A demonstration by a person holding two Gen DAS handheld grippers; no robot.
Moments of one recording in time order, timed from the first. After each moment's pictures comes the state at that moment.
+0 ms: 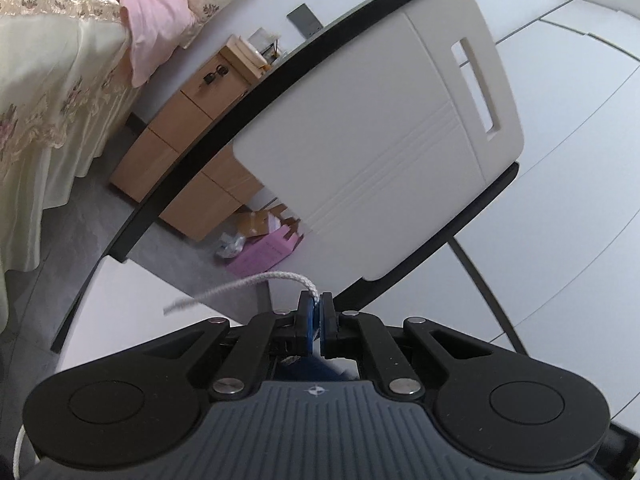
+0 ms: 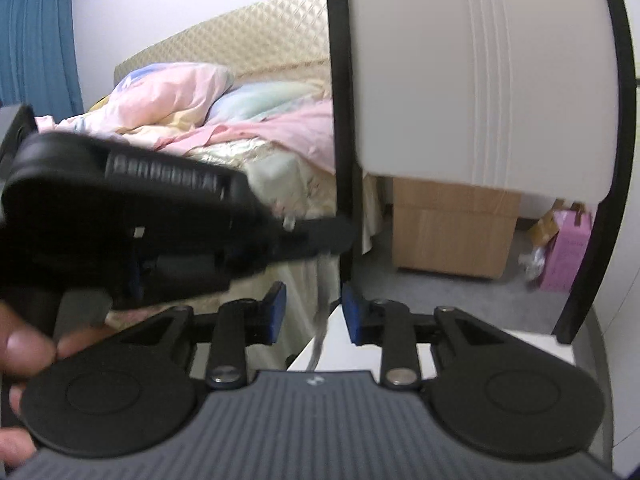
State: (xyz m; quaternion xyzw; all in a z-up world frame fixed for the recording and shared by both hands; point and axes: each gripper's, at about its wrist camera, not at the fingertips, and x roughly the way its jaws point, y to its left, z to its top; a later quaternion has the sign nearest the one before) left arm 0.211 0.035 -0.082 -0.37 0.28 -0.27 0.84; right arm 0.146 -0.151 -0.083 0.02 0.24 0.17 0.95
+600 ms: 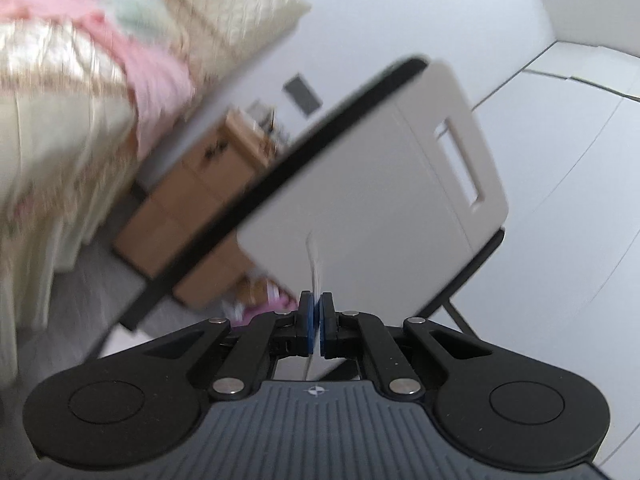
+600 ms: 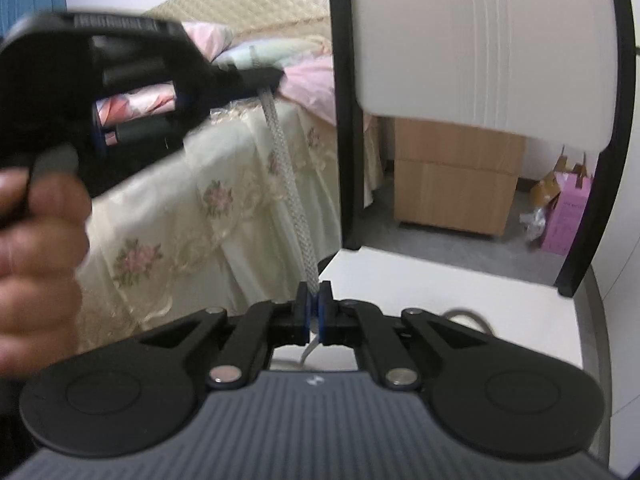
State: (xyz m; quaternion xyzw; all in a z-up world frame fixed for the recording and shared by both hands) left arm 0.196 0.065 -0.056 -0.38 0.17 -0.23 0.88; right arm 0.135 -0.152 -0.099 0.01 0.32 0.18 0.93
